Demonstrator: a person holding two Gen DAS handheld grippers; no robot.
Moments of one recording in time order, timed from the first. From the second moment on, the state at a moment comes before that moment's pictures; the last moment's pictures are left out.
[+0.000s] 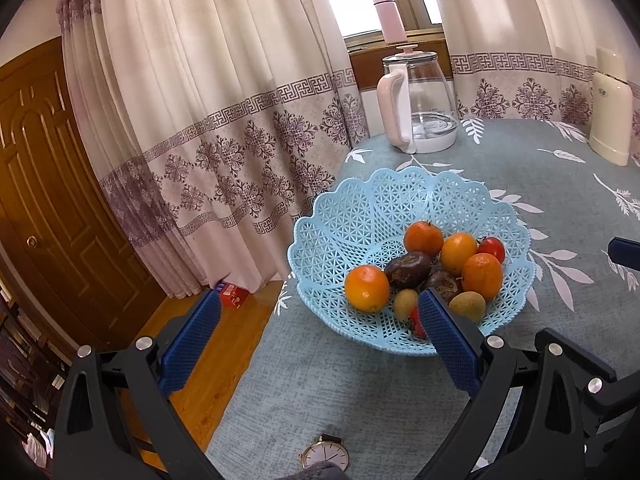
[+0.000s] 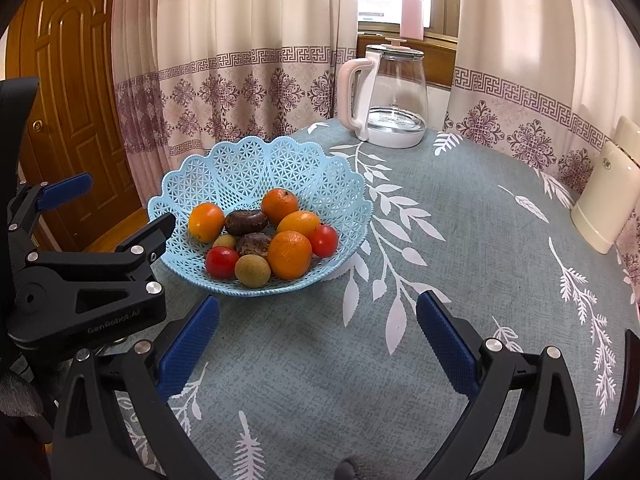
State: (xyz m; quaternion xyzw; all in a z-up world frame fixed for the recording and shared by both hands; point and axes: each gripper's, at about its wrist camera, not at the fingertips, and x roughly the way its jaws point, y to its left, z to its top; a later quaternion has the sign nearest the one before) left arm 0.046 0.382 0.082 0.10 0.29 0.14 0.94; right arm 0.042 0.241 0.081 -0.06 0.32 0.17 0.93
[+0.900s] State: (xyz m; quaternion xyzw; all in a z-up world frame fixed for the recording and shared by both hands) left arm 0.045 0.385 0.085 0.10 0.29 0.14 0.94; right arm 0.038 0.246 0.079 -0.08 0.32 0.18 0.93
